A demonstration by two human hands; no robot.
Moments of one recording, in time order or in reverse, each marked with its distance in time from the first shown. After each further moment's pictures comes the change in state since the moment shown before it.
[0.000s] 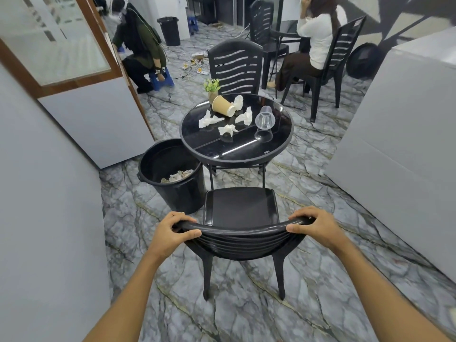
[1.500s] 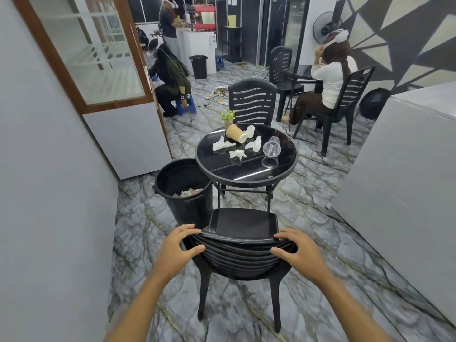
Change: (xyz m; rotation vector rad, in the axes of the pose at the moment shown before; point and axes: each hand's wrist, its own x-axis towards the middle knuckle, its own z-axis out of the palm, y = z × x) left_hand -0.065 0.034 0.024 0.247 0.140 0.070; right_hand -0.052 -0.028 0.006 -0.199 -0.010 -0.198
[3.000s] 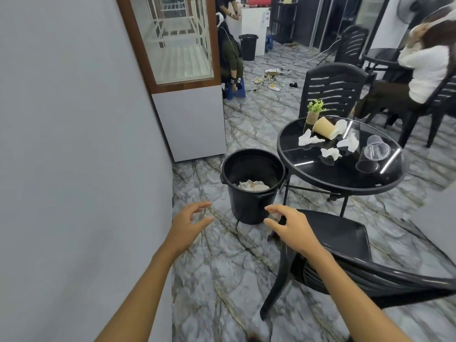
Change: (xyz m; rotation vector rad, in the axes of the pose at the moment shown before) left_hand 0.048 -0.168 -0.270 -0.195 0.077 -0.119; right_hand 0.145 -0.260 0.258 -0.006 -0.116 -0.144
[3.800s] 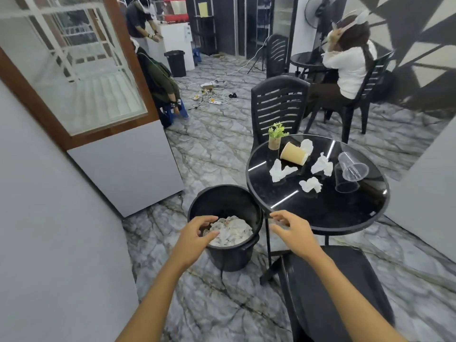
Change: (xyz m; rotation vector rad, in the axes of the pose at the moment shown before) left_hand 0.331 0.015 0.044 0.062 -0.324 0.093; right_hand 0.238 0.054 -0.048 0.139 0.292 0.325
